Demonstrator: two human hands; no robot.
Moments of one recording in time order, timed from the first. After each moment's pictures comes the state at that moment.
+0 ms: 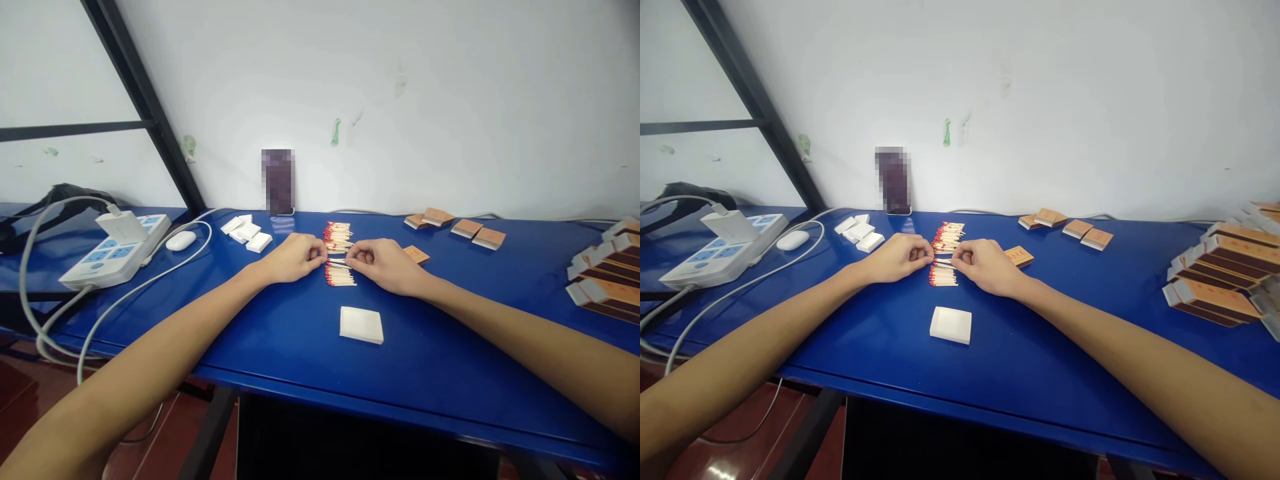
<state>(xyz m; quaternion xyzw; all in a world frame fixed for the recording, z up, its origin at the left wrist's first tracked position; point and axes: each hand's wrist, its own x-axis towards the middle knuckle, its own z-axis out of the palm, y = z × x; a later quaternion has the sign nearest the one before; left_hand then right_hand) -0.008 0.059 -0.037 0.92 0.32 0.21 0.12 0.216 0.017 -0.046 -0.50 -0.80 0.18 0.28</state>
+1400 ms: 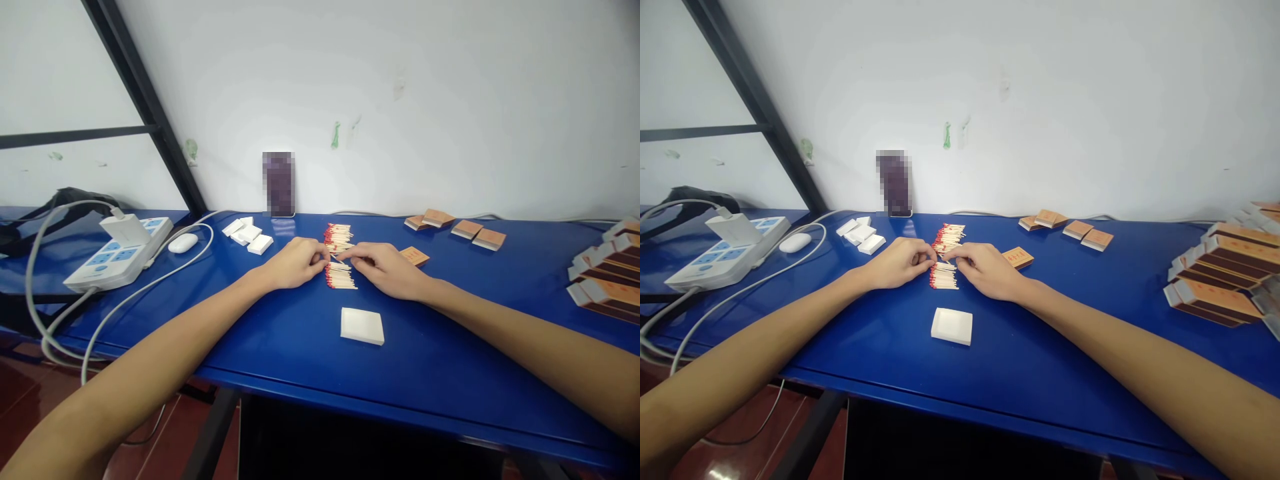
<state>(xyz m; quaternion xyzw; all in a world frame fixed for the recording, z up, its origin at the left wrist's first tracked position) -0.005 0.051 -0.036 0.92 0.32 0.19 0.11 0.218 0.016 -0.049 -0.44 -0.84 0.14 0.28</state>
